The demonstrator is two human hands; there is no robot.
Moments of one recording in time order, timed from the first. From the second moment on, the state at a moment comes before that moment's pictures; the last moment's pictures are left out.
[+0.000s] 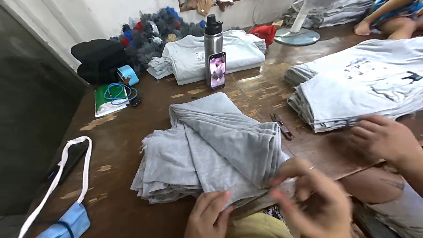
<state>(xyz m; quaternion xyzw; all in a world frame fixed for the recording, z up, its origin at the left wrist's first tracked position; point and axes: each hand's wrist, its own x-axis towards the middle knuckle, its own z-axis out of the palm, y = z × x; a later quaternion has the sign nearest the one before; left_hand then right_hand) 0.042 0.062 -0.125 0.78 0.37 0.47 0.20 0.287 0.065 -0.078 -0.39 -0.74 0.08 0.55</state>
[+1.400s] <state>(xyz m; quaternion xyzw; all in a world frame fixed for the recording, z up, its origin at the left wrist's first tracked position) 0.070 0.066 -0.127 0.50 0.29 0.69 0.44 0.247 0.066 -0.102 -0.45 -0.81 0.00 0.37</state>
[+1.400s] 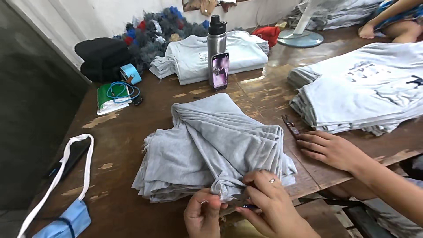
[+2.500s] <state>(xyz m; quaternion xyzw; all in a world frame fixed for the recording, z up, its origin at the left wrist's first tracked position) 0.063 0.059 -0.127 0.60 0.30 0.65 0.37 0.227 0.058 -0.125 -0.49 -0.79 -0.03 0.37</state>
